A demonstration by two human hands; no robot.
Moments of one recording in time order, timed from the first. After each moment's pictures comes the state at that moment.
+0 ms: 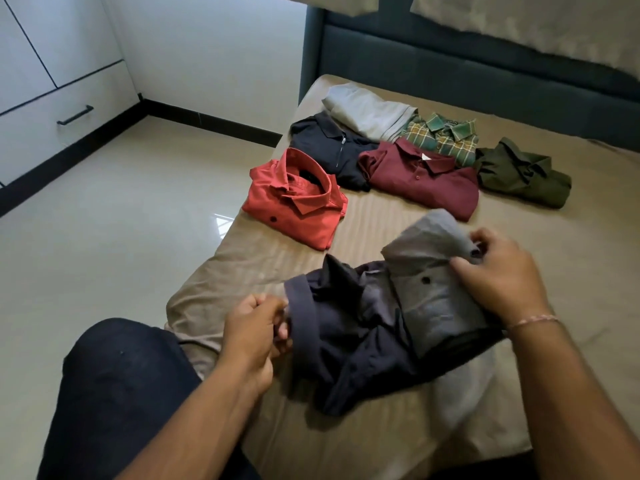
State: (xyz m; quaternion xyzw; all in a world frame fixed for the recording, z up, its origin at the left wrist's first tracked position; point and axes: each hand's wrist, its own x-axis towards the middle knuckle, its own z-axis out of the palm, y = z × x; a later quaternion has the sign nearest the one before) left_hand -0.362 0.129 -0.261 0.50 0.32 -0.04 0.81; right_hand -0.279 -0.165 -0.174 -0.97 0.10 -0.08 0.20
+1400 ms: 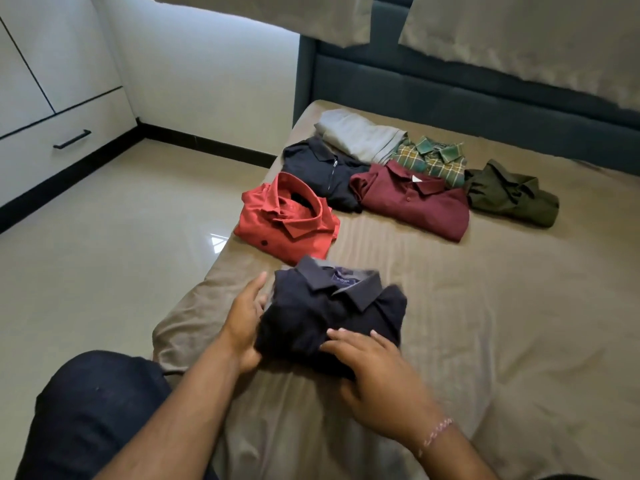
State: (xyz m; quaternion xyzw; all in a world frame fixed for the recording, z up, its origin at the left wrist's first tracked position) left_hand -0.295 0.142 -0.281 0.41 0.23 -0.18 0.86; right_hand -0.353 -0.079 -0.265 -0.95 -0.26 0.07 0.13
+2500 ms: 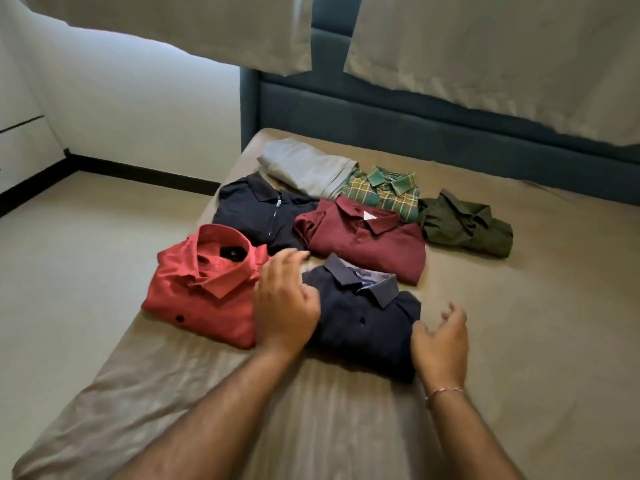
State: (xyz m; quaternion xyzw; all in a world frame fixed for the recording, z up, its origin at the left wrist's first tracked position) left_hand -0.123 0.005 -0.279 0.88 -0.02 0.29 0.37; right_hand -0.170 -0.231 -0.285 -0.84 0.31 -0.18 0.40
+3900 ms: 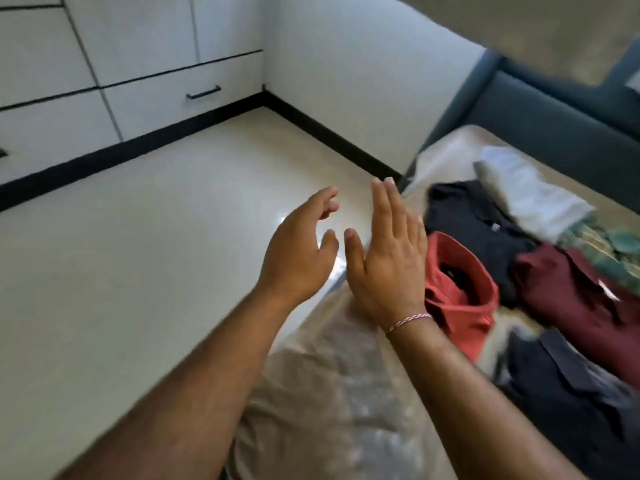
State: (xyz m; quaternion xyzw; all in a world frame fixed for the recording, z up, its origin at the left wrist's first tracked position) left_hand -0.148 0.335 -0.259 0.84 0.11 0.23 0.48; right_hand -0.091 0.198 -0.251 -0.92 -0.28 -0.19 0.21
